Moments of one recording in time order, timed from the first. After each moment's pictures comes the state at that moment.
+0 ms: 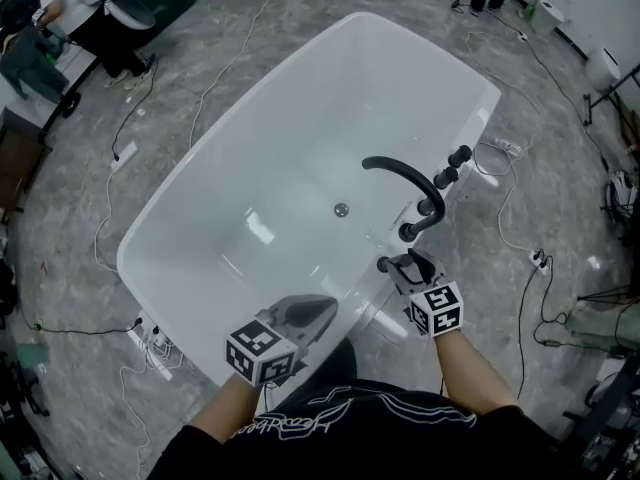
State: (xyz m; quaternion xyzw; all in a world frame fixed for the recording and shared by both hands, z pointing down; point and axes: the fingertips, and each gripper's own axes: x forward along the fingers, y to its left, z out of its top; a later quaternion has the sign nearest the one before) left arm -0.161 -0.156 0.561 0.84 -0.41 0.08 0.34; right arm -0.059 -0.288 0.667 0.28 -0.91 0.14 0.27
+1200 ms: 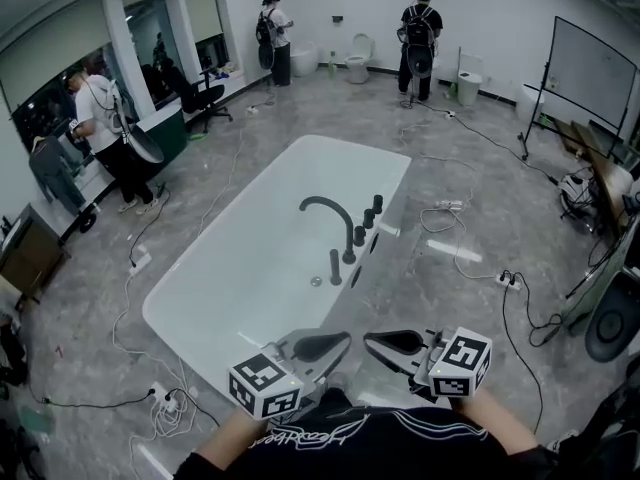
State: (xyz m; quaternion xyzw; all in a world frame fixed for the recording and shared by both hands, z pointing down) left arm 0.045 0.034 0.357 0.93 -0.34 0.08 0.13; right arm 0.070 0.035 0.350 0.08 -0.99 0.11 0.05
